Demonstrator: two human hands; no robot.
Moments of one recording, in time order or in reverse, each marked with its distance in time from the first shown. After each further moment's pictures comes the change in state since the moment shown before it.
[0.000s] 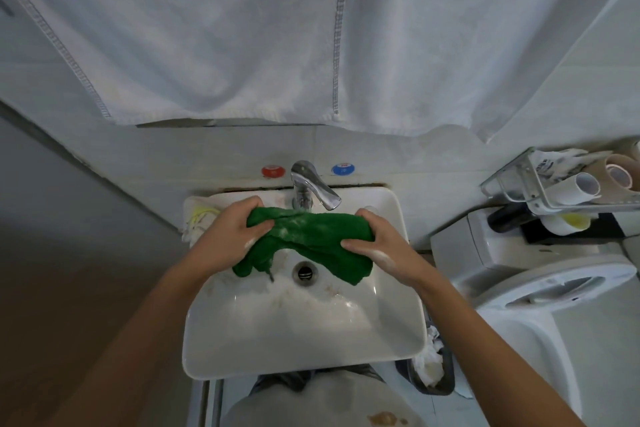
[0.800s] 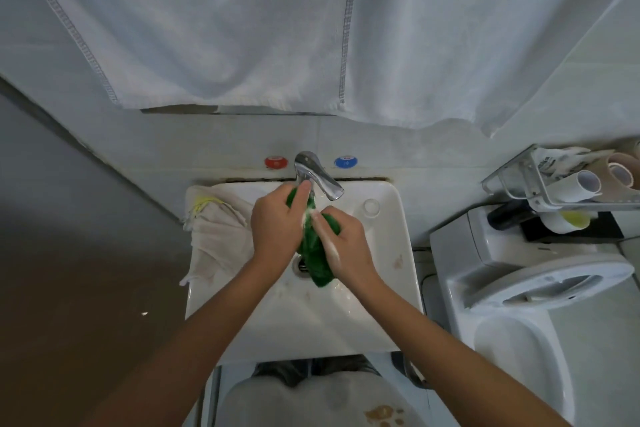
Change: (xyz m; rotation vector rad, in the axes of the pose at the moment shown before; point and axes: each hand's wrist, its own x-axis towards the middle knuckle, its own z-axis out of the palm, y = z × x) left_hand 0.005 0.035 0.068 -0.169 0.536 0.003; right_hand 0.008 -0.013 0.079 -0.063 0.398 -0.135
